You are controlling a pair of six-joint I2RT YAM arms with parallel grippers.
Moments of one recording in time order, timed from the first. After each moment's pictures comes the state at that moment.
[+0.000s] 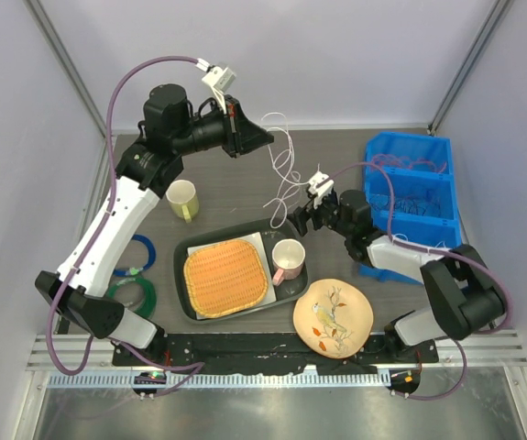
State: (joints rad) left arm -0.49 1.48 1.75 -0.36 0.64 -0.34; right arm 0.46 1.40 0.58 0.57 -0.29 -0.19
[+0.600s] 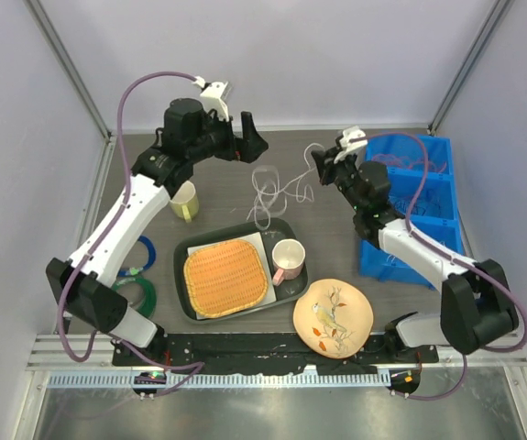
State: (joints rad) left arm -0.47 1.50 1.64 -0.40 0.28 -0.27; right arm 0.41 1.38 0.80 0.63 -0.09 0.02
